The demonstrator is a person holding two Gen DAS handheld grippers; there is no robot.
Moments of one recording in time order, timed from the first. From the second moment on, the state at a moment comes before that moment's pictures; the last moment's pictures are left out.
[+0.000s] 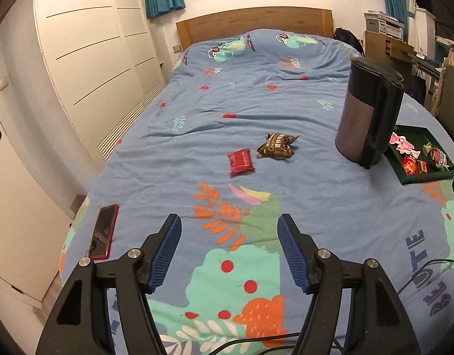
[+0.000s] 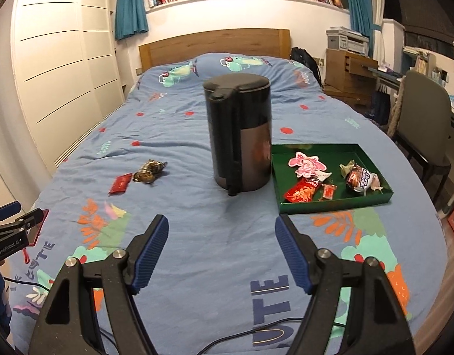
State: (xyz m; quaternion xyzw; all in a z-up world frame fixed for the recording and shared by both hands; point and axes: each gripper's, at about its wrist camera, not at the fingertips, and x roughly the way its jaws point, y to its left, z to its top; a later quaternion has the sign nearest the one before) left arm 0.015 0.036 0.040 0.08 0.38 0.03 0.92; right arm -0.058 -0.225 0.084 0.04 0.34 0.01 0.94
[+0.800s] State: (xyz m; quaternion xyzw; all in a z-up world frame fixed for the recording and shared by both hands) left arm 0.067 0.081 0.004 0.03 0.41 0.04 0.91; right arm 0.009 -0.146 0.071 0.01 0.37 0.07 0.93
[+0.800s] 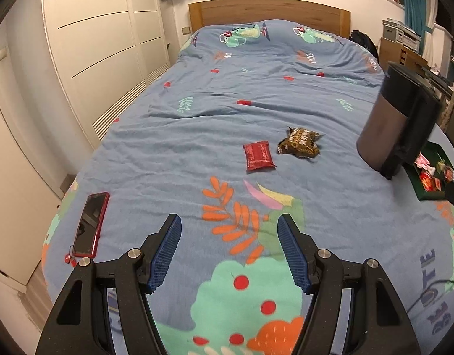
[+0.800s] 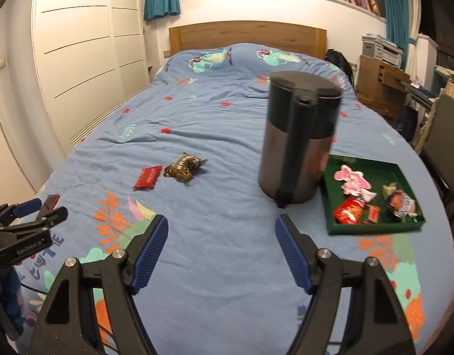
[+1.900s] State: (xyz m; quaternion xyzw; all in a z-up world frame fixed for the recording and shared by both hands) left arm 0.198 0.091 -0.069 -0.04 0.43 0.05 0.90; right arm 0.142 -0.081 -0.005 0.04 0.40 0.11 0.91
